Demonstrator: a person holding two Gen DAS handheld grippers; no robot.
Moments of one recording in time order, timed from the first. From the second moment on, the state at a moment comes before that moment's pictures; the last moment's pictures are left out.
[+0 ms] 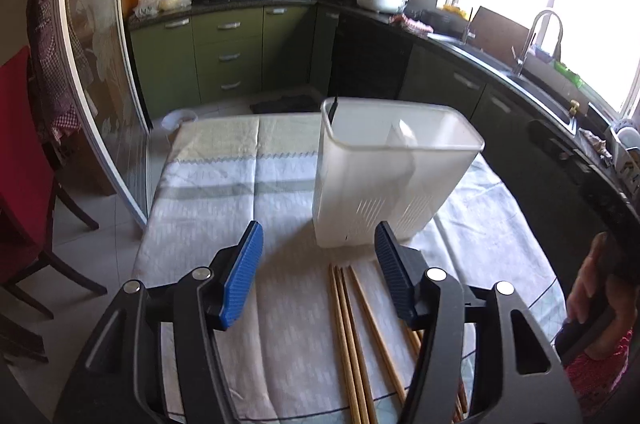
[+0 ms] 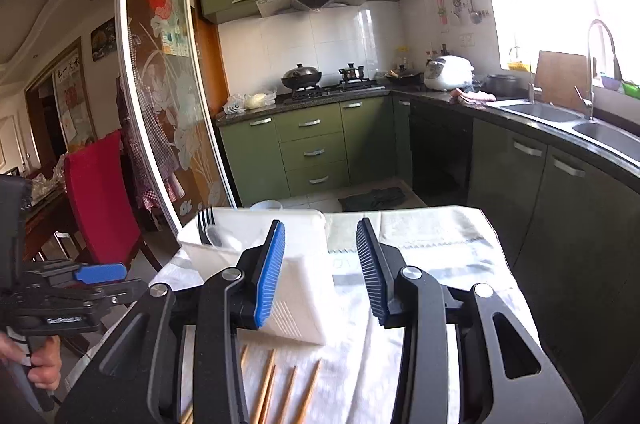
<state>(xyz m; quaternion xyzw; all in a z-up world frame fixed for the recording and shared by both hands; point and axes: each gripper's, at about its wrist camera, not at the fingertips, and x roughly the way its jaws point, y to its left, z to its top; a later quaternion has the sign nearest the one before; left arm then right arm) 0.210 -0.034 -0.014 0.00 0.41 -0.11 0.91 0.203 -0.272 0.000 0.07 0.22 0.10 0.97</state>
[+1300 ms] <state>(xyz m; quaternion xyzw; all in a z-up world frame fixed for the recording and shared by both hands) 0.244 -0.059 -0.134 0.06 0.63 -0.07 0.77 0.199 -0.271 -0.105 0.05 0.49 0.13 0.86</state>
